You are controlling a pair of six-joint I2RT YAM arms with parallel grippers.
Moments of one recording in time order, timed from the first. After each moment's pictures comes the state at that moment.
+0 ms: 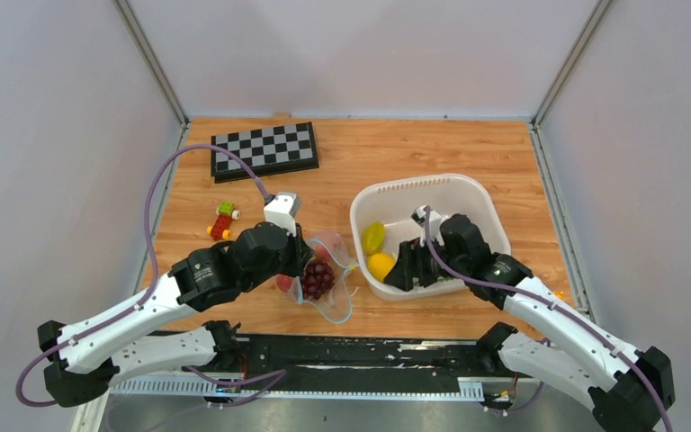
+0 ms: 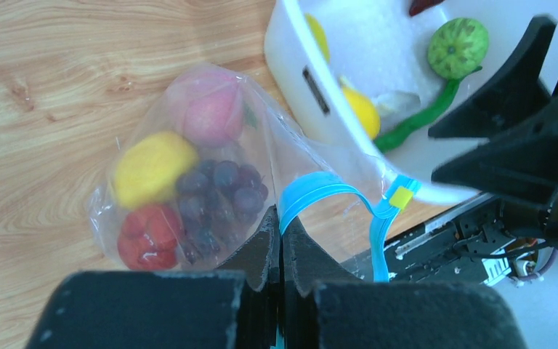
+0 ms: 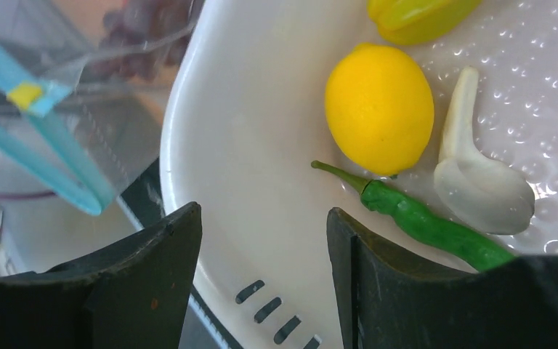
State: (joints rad) left arm -1.05 0.84 0.94 -0.69 -0.37 -0.64; right arm 0.62 0.87 0.63 -0.40 -0.36 0.43
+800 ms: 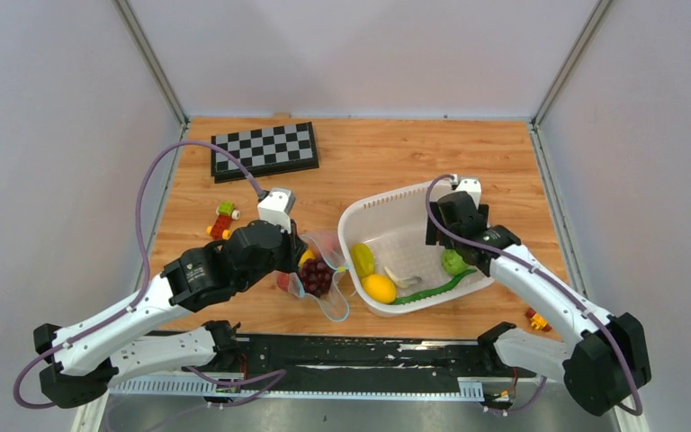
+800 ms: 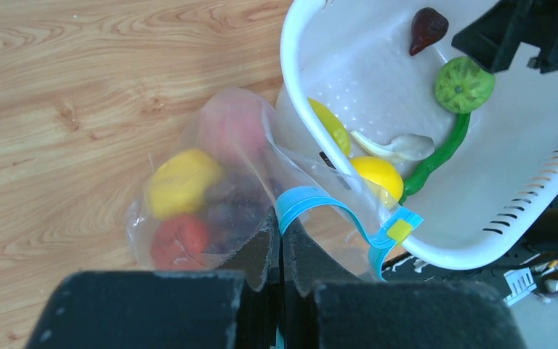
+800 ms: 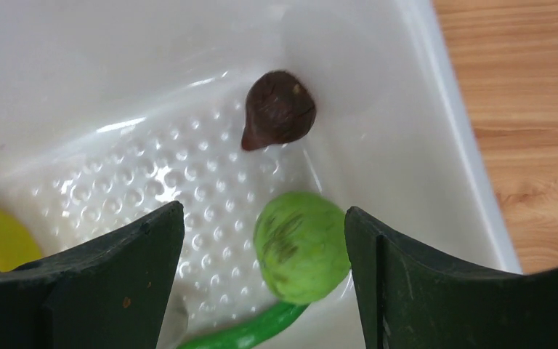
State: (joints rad) left arm -1.05 0.83 0.98 -0.72 -0.44 -0.58; right arm 0.53 1.08 0.78 -0.55 0.41 0.41
